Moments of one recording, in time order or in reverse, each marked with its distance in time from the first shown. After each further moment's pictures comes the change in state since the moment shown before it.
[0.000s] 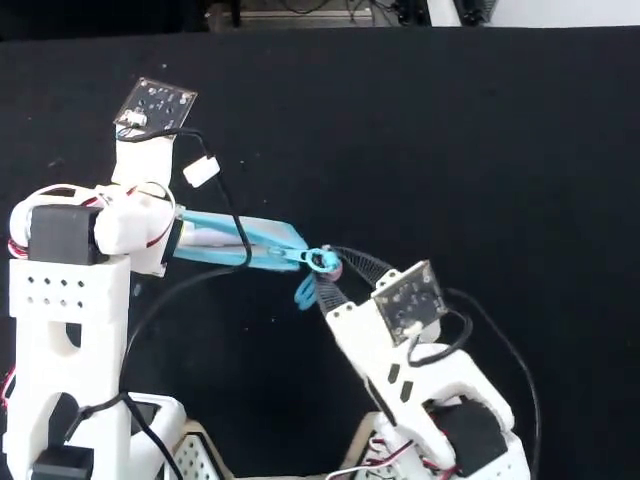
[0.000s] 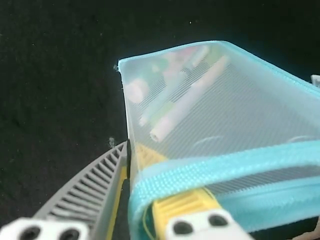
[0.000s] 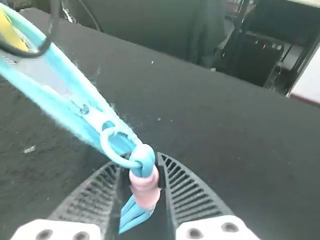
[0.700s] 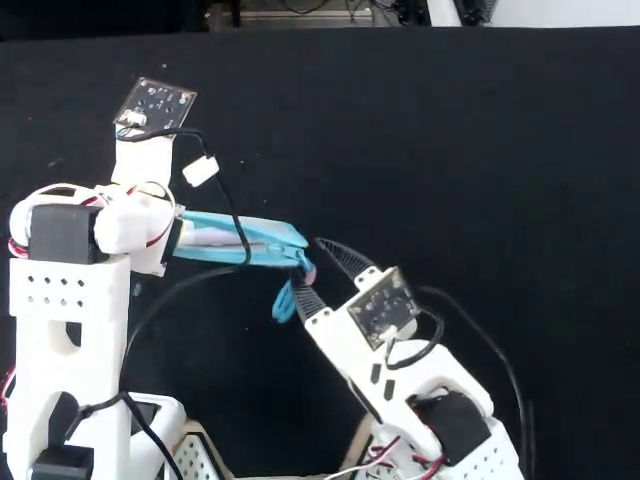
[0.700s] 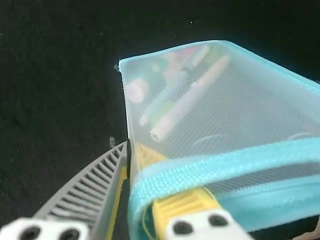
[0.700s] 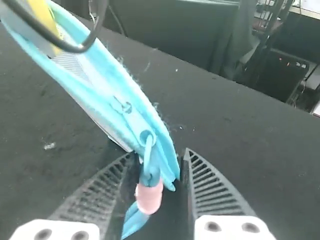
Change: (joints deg) left arm 0.0 0.2 0.0 0.0 0.0; right arm -6.2 0.0 6.2 -7.5 1.3
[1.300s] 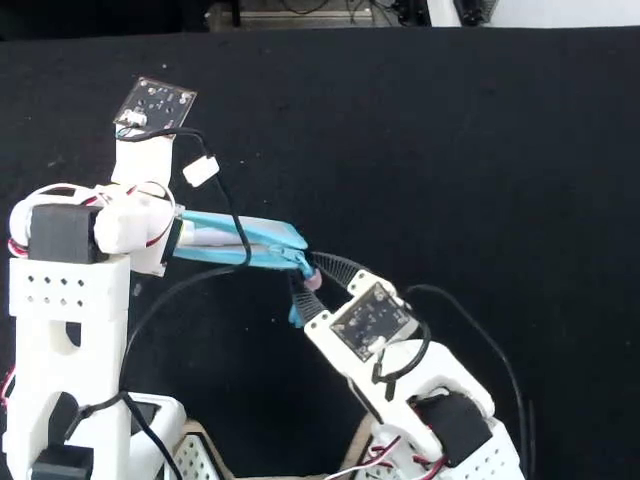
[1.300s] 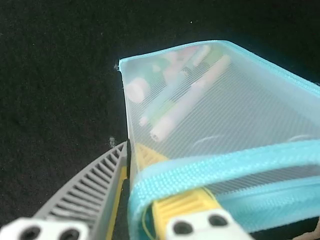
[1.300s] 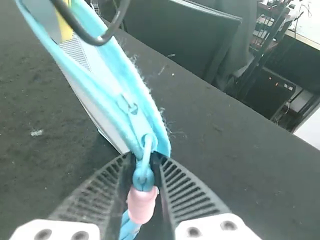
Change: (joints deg) left arm 0.0 0.0 0.0 0.0 0.0; right arm -0.1 0.0 -0.5 -0.5 8.8
